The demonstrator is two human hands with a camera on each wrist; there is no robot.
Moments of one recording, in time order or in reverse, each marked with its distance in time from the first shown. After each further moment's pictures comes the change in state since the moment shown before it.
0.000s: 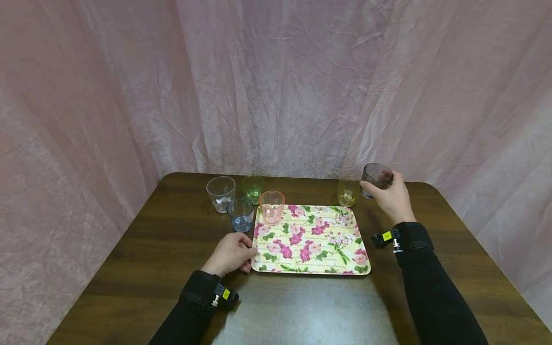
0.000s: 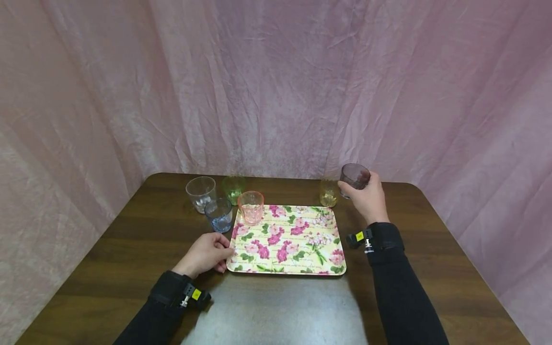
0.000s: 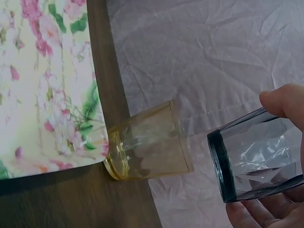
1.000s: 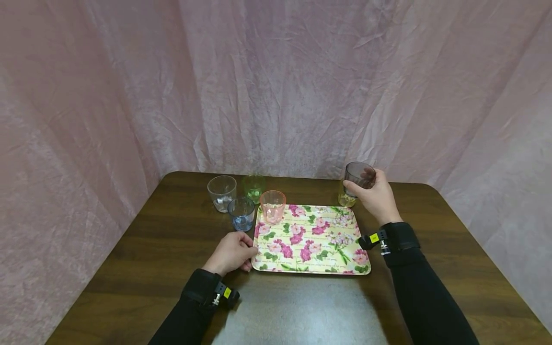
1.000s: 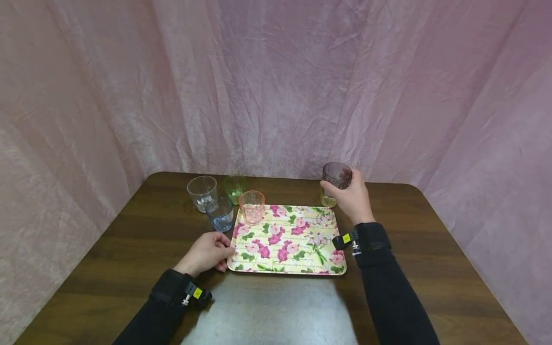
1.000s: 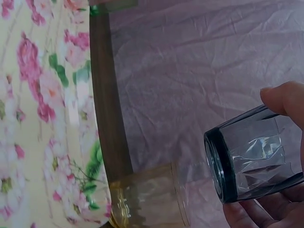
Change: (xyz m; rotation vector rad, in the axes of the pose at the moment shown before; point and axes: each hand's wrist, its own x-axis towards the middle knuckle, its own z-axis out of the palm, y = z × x) left_hand 0.000 0.001 0.000 0.007 0.006 -0.011; right_hand -0.006 -0.030 0.030 0.008 -0.068 -0.049
